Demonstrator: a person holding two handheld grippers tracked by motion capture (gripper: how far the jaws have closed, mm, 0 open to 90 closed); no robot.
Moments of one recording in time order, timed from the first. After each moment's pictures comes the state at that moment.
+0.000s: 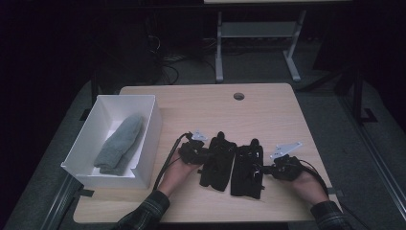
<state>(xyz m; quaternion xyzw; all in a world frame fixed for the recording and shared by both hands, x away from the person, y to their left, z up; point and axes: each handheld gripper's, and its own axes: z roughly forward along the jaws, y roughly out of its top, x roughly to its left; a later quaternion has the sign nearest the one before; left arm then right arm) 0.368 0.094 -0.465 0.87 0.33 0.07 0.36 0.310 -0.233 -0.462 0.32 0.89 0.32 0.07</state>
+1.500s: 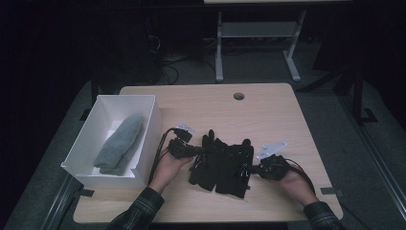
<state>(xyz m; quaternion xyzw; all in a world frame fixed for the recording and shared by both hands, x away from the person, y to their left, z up) 0.373 0.124 -0.437 0.83 0.40 -0.01 0.38 0.313 -0.196 -0.460 0.28 0.90 0.34 0.07</state>
